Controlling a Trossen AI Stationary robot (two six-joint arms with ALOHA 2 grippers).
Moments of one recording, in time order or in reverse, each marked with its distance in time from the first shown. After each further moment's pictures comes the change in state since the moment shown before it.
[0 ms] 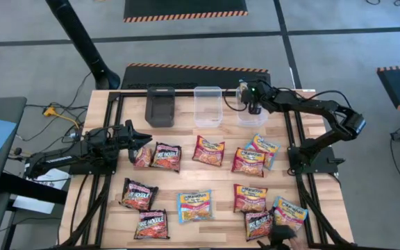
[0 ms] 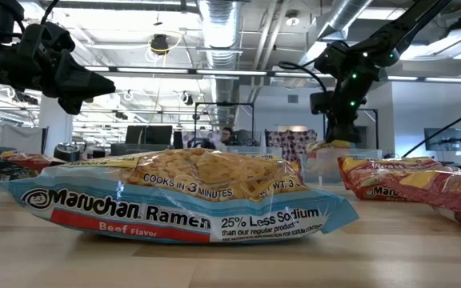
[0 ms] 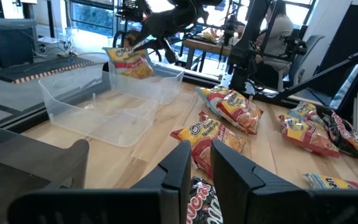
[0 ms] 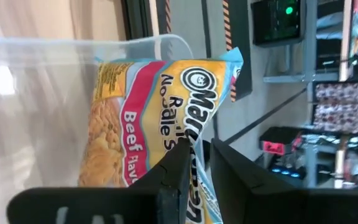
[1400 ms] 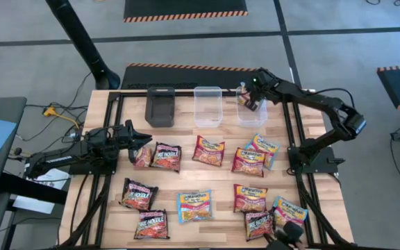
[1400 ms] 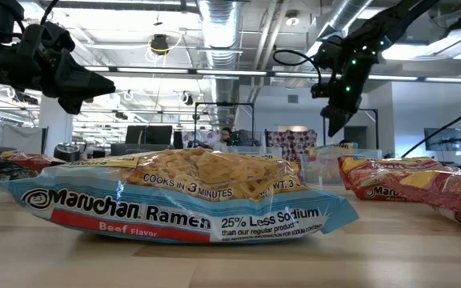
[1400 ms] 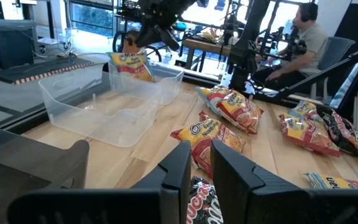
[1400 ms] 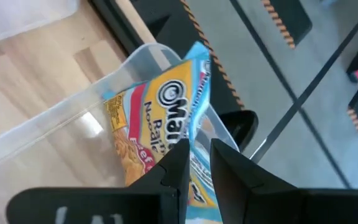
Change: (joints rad) left arm 0.000 0.000 0.000 0.000 0.001 0.005; right arm -0.059 0.000 0.184 -0.335 -0.140 0.544
